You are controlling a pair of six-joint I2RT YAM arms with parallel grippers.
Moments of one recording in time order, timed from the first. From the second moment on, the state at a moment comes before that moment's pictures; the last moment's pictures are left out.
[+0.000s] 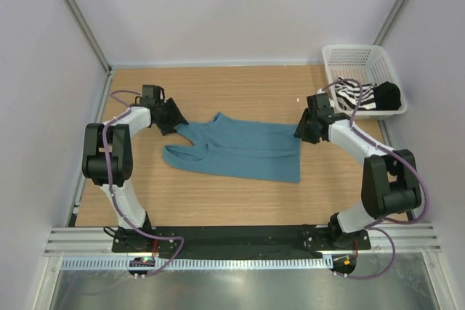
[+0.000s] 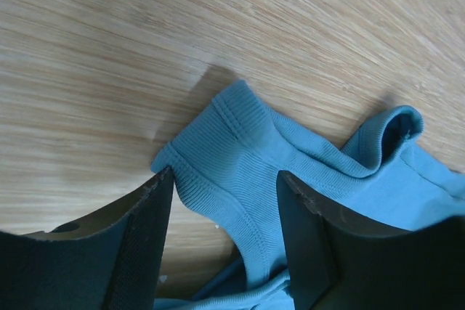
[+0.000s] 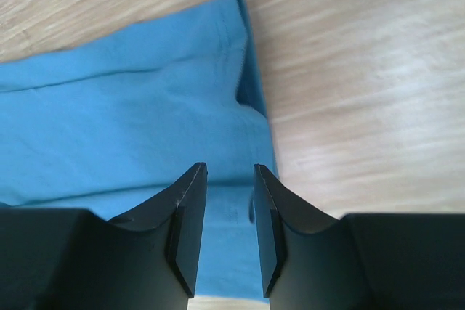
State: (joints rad) left arm -0.06 1.85 1.17 -0.30 0.23 -0.63; right arm 0.21 1.49 0.95 -0.44 0.07 0.59
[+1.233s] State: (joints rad) left arm -0.11 1.75 1.23 -0.40 0.05 -0.57; right arm 0.21 1.79 1.17 -0.36 0.14 0.52
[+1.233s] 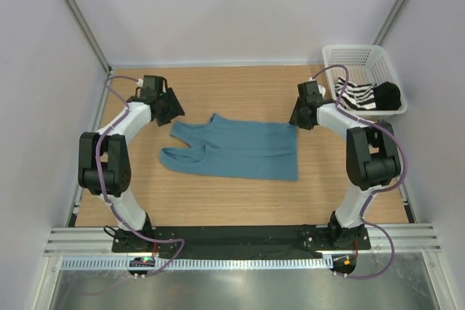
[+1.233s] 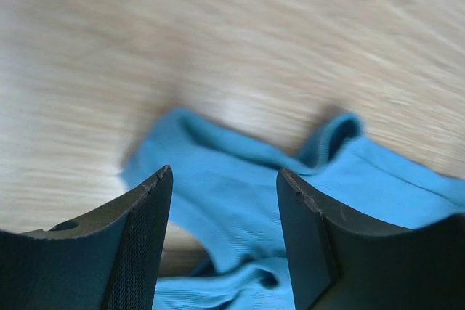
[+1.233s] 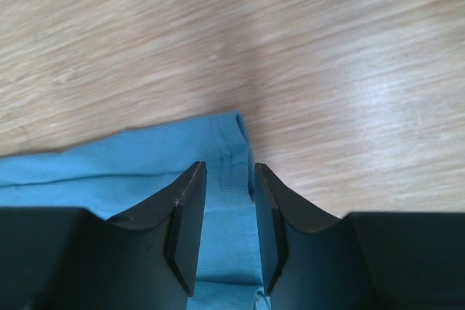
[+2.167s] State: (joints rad) left arm -0.37 2.15 1.68 -0.52 0.13 -0.49; right arm 0.21 1.92 1.26 -0.34 0.08 0.52
